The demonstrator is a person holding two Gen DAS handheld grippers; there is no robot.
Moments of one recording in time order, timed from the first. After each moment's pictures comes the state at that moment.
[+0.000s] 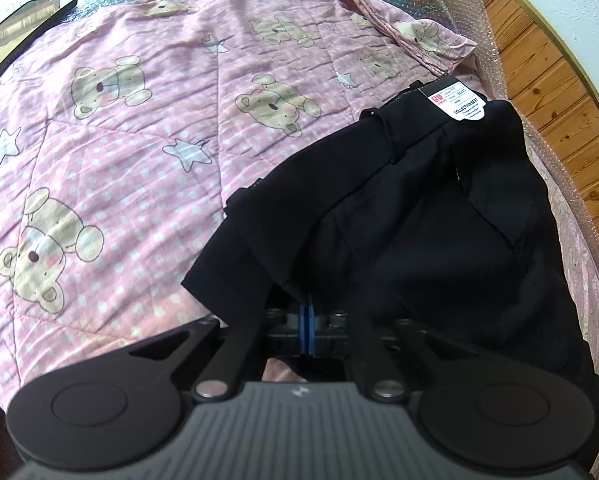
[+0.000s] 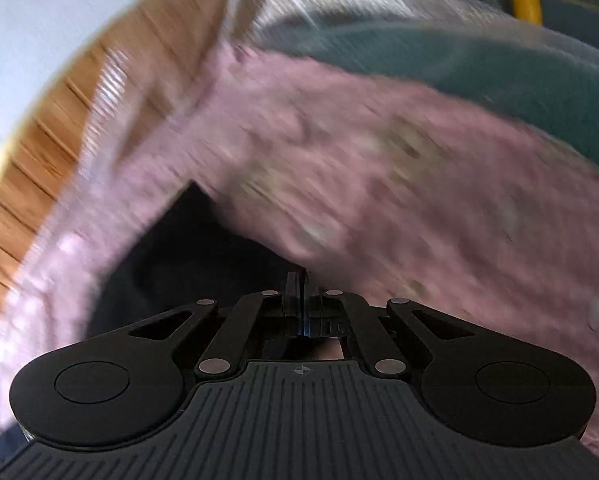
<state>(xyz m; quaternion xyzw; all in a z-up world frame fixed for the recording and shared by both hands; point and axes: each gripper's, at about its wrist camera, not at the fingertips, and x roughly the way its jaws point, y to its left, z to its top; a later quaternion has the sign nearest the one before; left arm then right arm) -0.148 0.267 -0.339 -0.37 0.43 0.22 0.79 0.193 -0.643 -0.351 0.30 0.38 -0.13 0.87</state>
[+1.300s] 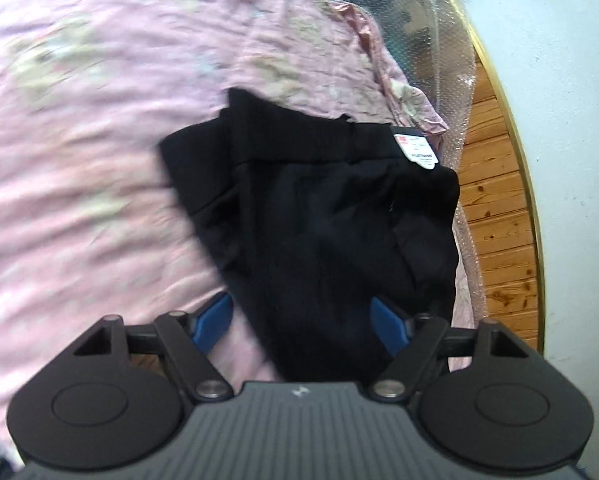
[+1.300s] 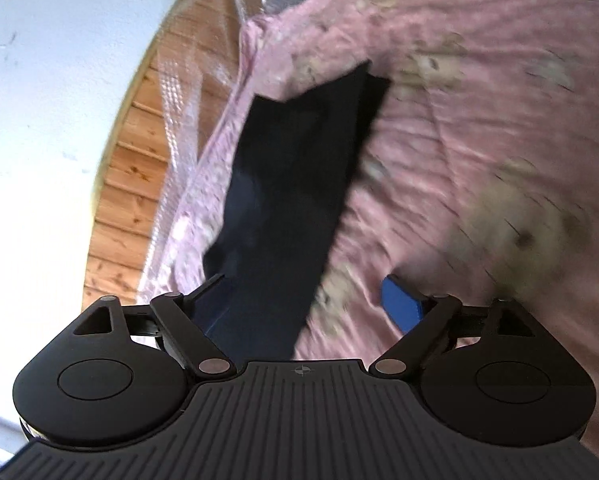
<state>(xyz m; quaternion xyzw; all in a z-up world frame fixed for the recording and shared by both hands) -0.179 0.232 -0.357 -0.56 0.28 0.18 0.76 0.085 -0.570 -0.372 0.51 0.30 -0.03 0.80</state>
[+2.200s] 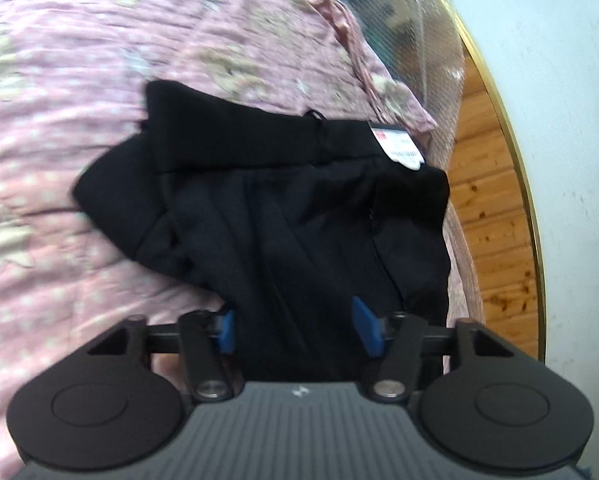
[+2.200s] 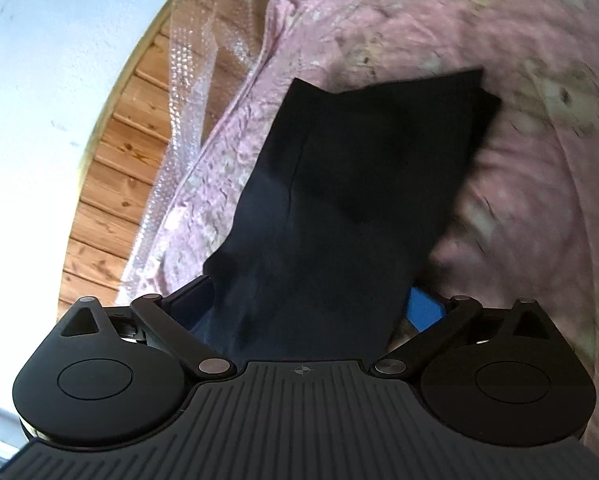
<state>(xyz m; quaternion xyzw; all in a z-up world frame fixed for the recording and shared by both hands) -0.146 0.224 -0.358 -0.55 0.27 0.16 0.77 0.167 -0.545 -0.356 0.44 0.34 -0.02 0.83</state>
